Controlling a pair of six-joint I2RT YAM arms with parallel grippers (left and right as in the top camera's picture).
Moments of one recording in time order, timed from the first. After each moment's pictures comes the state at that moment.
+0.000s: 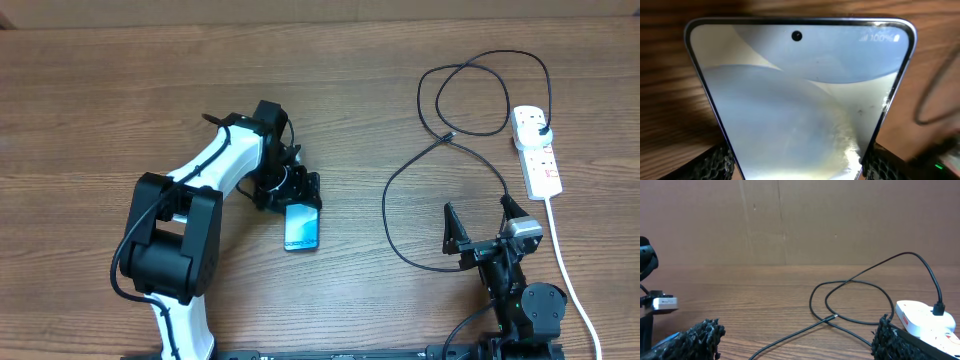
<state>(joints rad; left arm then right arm) -0.31 2.03 1.33 -0.96 0.49 -0.23 -0.01 0.01 0.02 -0.02 -0.19 0.07</state>
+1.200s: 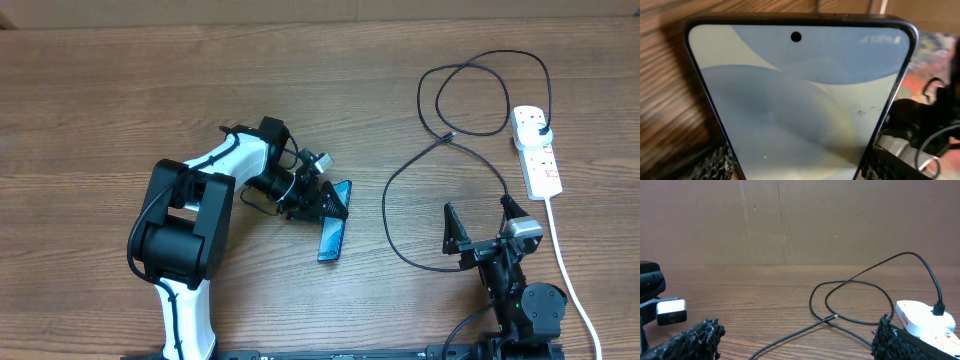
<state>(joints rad) -0.31 2.12 1.28 -0.92 1.01 0.12 -0.01 0.01 0.02 -0.02 -0.19 0.07</state>
